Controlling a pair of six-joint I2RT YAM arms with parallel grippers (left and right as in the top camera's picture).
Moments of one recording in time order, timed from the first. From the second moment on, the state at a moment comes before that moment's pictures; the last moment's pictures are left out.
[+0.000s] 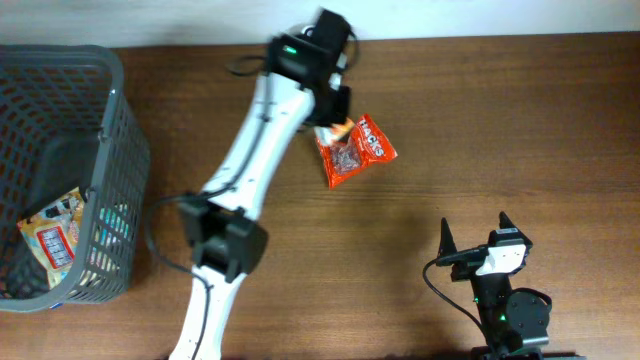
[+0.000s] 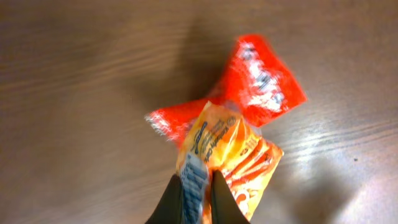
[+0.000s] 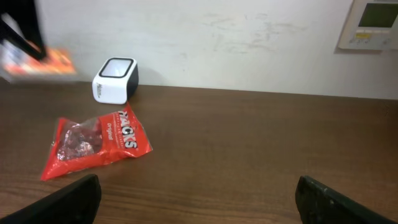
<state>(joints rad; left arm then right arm) -0.52 2.40 2.55 -1.41 0.04 -0.29 0.07 0.01 0.01 -0.08 0.01 -0.02</state>
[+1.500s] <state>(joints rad) 0.62 1.83 1.97 -1.28 0.03 -0.22 0.07 0.01 0.01 -0.08 0.01 -0.02</state>
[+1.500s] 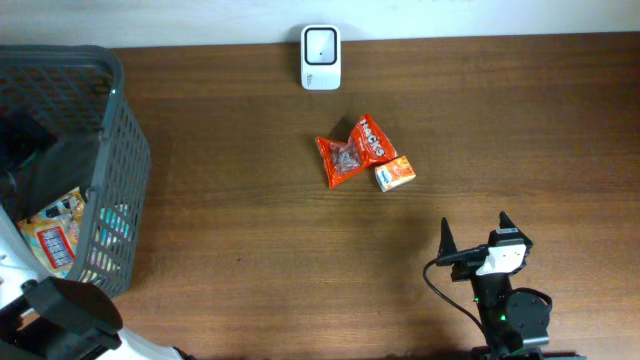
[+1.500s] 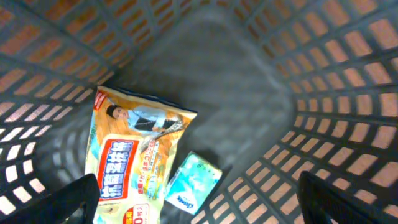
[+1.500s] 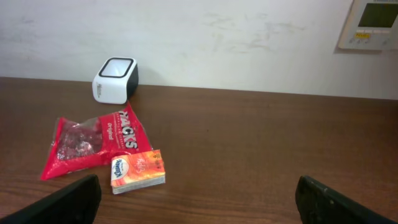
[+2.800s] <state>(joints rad) 0.61 1.82 1.29 -0.95 0.08 -0.17 0.07 0.01 0.01 -0.08 0.01 -0.02</state>
